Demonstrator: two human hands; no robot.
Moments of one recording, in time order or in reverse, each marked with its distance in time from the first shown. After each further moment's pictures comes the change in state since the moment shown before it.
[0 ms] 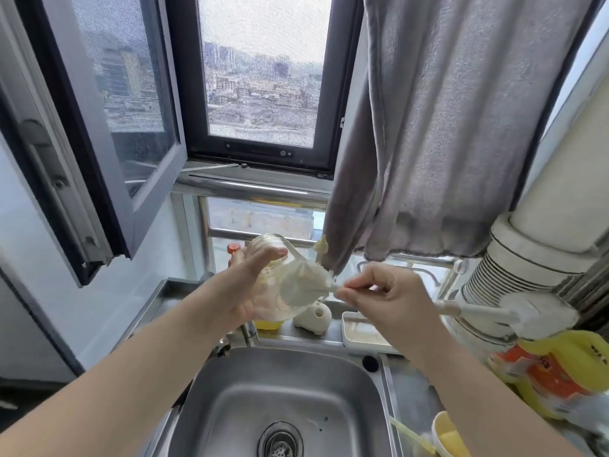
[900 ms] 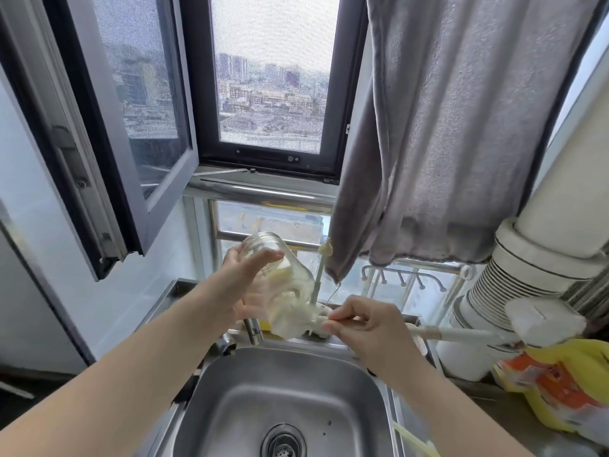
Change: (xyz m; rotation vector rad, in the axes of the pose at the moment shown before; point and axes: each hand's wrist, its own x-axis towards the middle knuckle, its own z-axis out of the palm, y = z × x) left_hand -0.023 0.005 0.004 0.116 0.137 0.093; right_hand -0.022 0.020 0.020 0.035 -0.105 0.079
